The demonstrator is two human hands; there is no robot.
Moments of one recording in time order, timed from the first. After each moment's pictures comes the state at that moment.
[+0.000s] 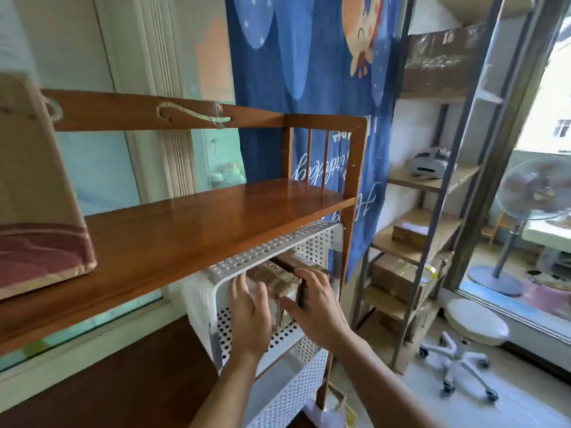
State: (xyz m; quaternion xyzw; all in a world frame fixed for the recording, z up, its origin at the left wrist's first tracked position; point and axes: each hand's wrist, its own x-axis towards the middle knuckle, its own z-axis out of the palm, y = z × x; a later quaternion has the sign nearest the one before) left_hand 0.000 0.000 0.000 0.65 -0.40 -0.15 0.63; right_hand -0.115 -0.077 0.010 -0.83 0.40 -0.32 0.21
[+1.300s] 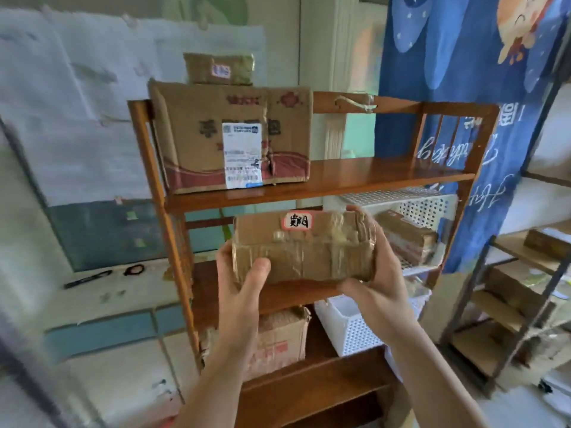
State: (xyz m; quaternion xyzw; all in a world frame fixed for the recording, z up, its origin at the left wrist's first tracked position) left_hand -0.052 0.376 0.067 0.52 -0.28 -0.04 0.81; right_hand -0.173 0.232 0.097 -0.73 0.00 -0.41 0.55
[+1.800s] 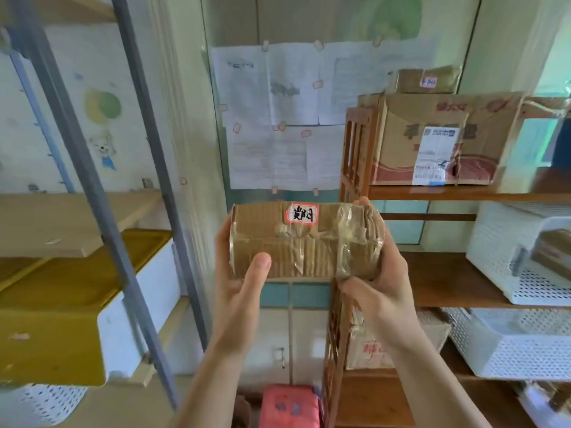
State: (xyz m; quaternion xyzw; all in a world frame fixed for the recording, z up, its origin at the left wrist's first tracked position) left_hand -0.002 0.697 0.098 0.55 -0.29 0.15 0.77; right_hand -0.064 0.525 0.106 -0.69 -0.13 -0.33 0.63
